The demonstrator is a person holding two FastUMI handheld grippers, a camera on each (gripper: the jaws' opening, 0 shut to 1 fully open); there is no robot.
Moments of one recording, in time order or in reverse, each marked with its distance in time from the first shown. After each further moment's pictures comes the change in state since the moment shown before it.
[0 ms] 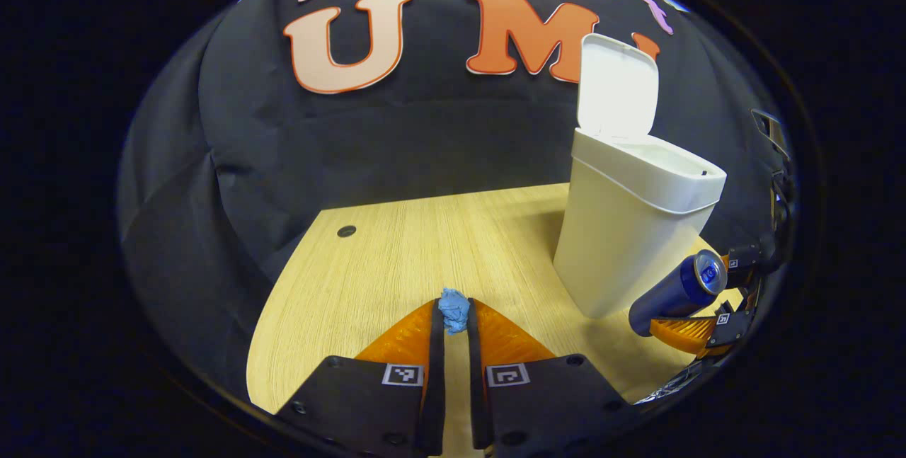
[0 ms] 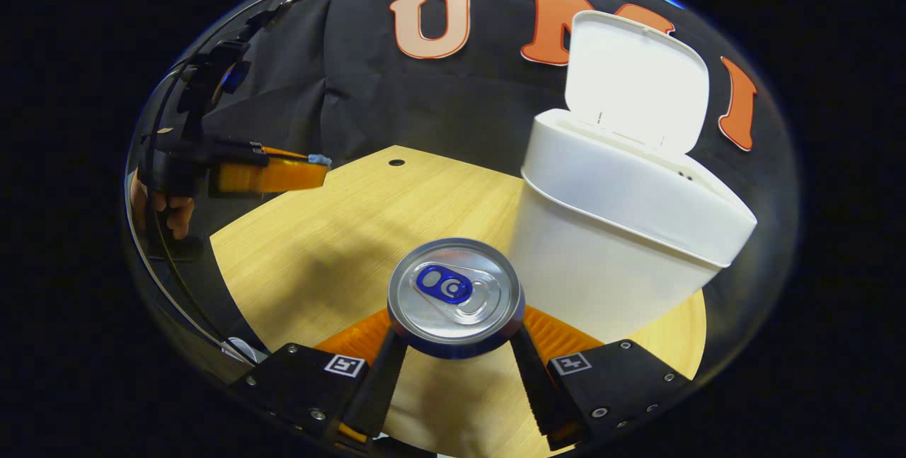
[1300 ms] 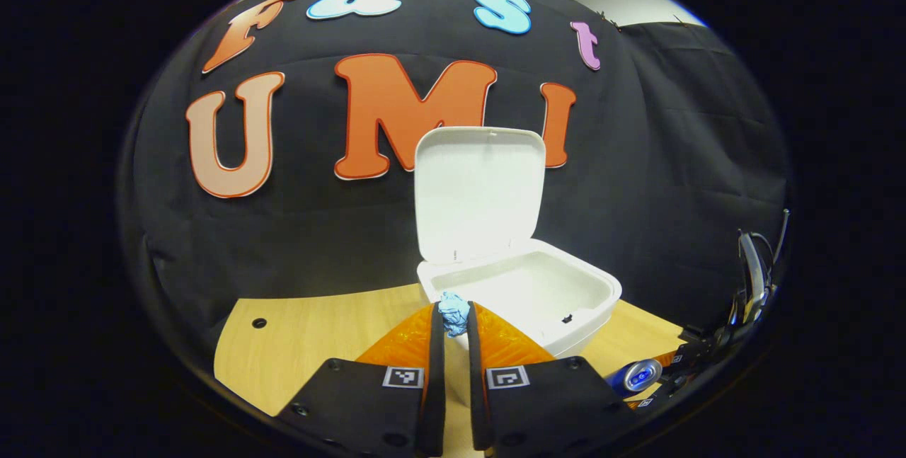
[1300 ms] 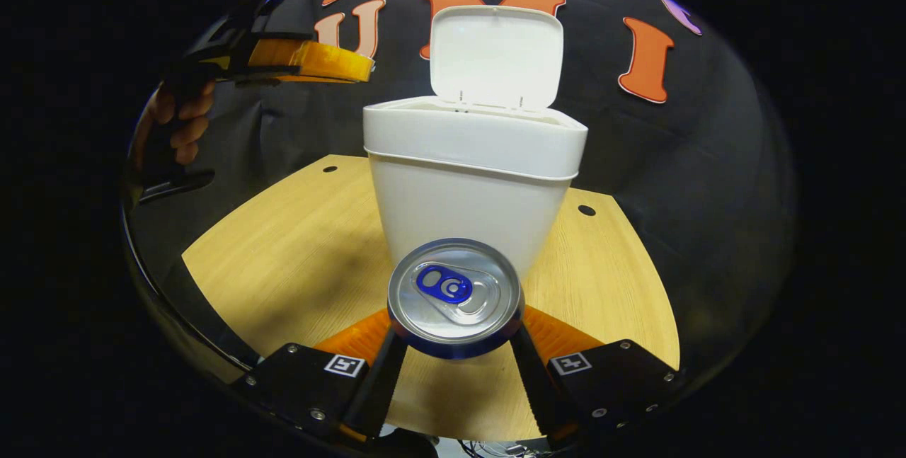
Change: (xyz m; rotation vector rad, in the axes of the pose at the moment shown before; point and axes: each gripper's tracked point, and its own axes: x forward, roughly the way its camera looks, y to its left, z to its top) left arm 0.011 -0.179 0.184 0.051 -0.278 -0.274; right arm -0.006 -0.008 0.011 0.156 -0.007 -0.193
